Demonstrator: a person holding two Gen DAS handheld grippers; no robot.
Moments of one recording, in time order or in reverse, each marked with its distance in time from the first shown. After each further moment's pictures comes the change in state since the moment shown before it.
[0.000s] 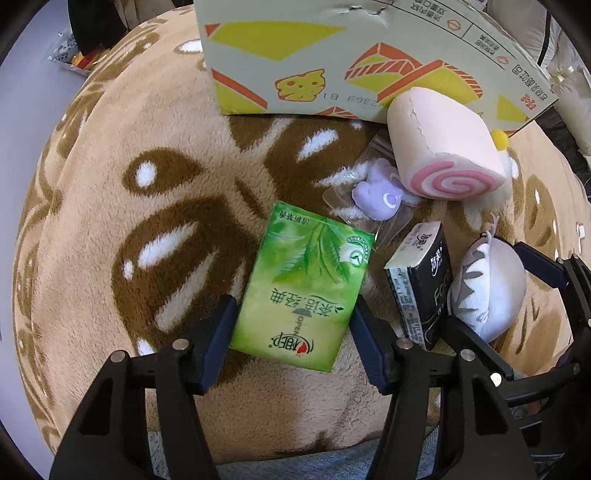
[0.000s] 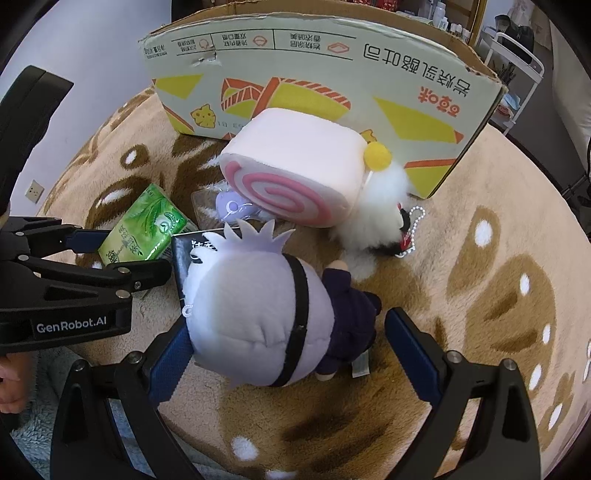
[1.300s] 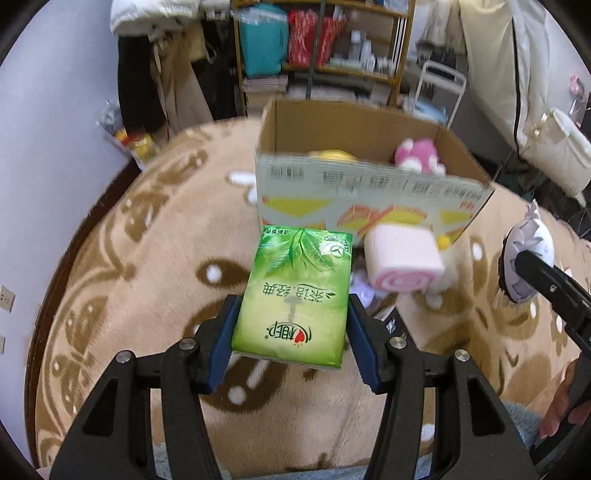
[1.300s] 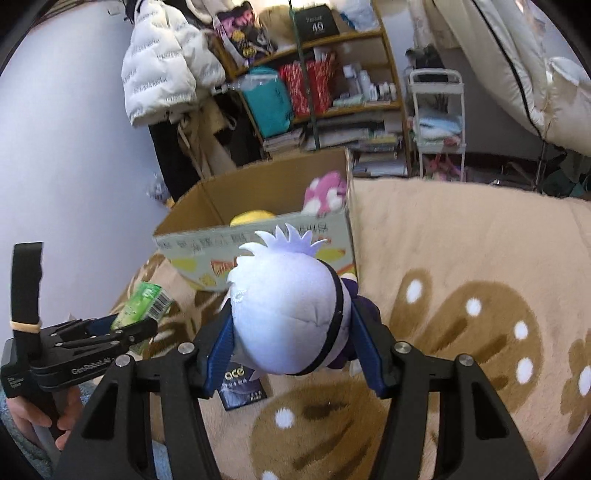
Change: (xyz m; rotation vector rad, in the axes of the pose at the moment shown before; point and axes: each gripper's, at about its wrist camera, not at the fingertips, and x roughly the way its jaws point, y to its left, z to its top) left arm -0.120 -0.012 -0.033 -0.022 -0.456 0.061; right arm -0.101 -0.066 -0.017 0.301 -0.487 0.117
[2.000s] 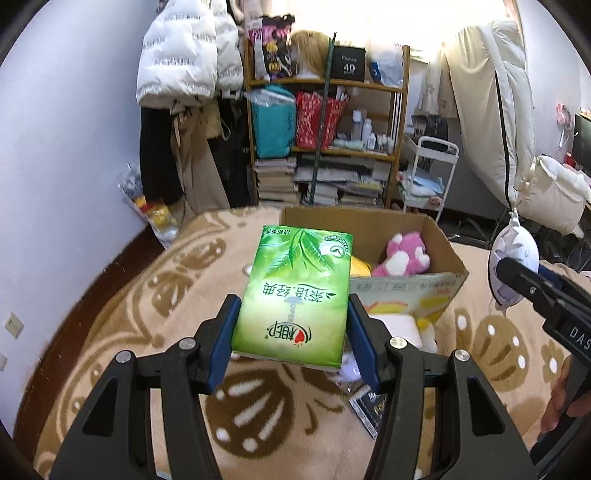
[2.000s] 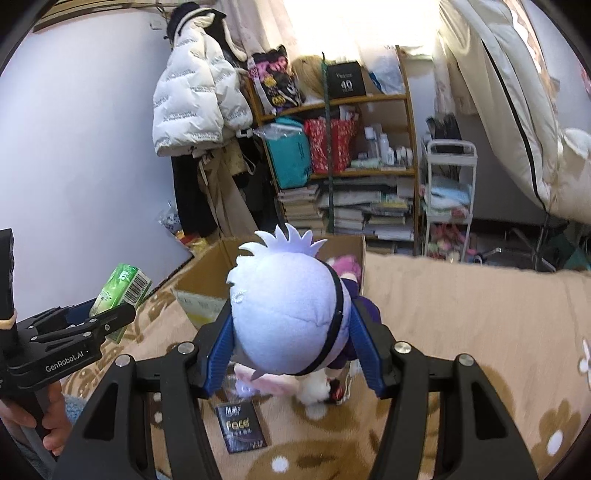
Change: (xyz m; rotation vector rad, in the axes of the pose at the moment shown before) left arm -0.053 0.002 0.027 -0.001 -0.304 0.043; right arm -0.030 0.028 0.040 -0.136 -0.188 0.006
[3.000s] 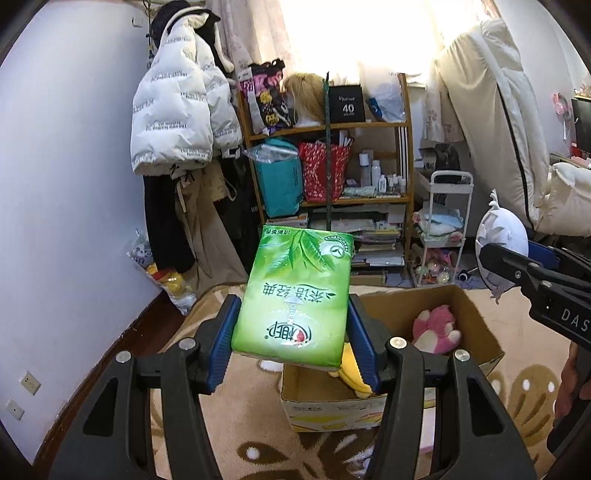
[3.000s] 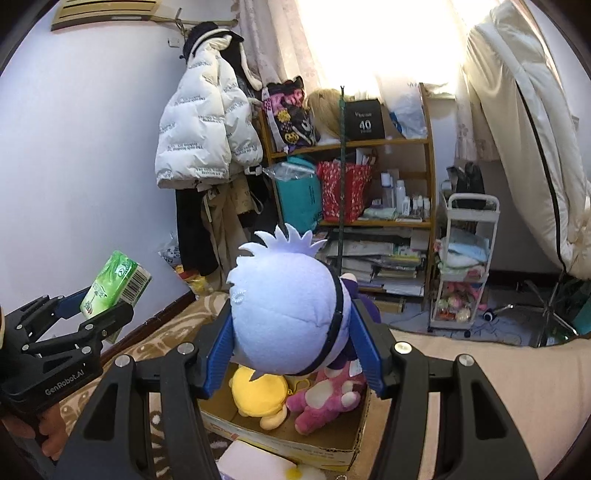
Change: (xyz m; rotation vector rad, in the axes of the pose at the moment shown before) left arm 0.047 -0.021 0.068 0.097 -0.169 0.082; right arm 0.070 -0.005 0.068 -0.066 -0.102 0.018
